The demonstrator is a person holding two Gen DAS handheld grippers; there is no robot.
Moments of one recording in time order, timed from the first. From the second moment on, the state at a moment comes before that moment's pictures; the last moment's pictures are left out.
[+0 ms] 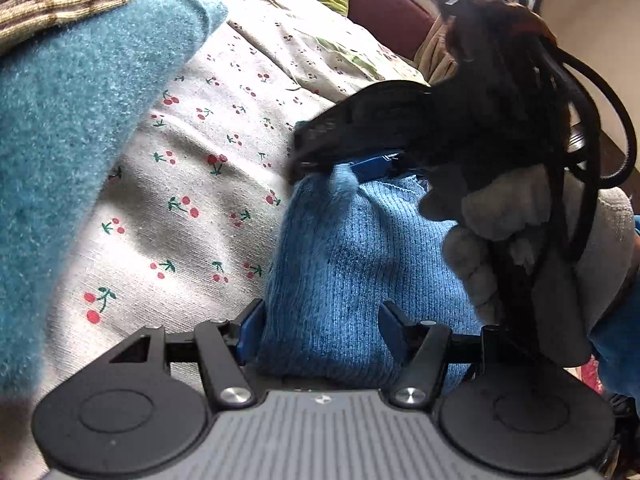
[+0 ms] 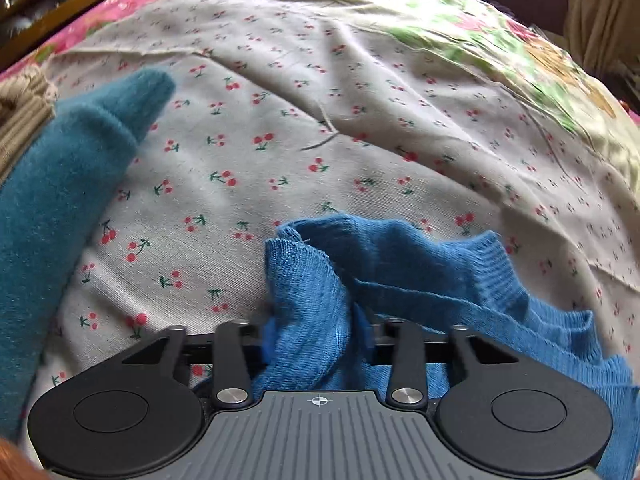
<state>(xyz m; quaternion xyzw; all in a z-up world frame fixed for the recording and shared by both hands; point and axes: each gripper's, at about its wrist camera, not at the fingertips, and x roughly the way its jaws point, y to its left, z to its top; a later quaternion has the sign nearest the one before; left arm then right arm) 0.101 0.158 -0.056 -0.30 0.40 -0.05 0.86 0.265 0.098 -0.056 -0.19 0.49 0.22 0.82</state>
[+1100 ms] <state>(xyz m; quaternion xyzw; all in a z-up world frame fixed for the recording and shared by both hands) 0.112 0.136 -0.055 -0.22 0.38 -0.01 0.90 0.253 0.032 -0.025 -0.05 0.47 0.24 0.85</state>
